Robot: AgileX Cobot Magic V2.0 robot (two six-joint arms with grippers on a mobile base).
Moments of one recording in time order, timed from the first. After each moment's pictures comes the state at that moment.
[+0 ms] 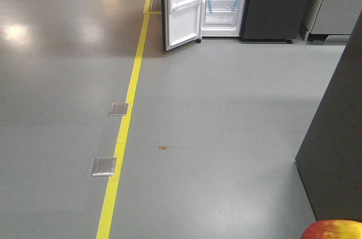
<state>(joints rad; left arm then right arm) 0.00 -0.01 0.03 0.01 0.00 -0.06 0.35 0.38 -0.68 0.56 1.01 -0.48</state>
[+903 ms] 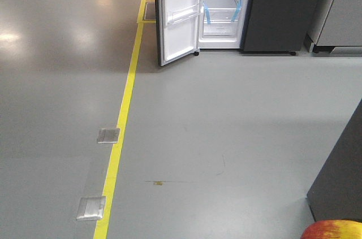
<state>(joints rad) 0.00 -0.01 0.03 0.01 0.00 -0.06 0.35 0.38 -0.68 0.56 1.01 -0.48</state>
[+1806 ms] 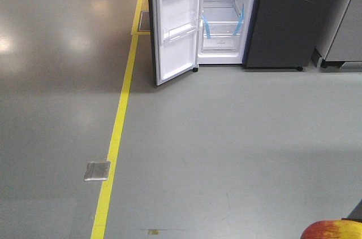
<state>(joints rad) 0.00 -0.01 0.03 0.01 0.00 -0.06 0.35 0.38 -0.68 0.56 1.01 -0.48</state>
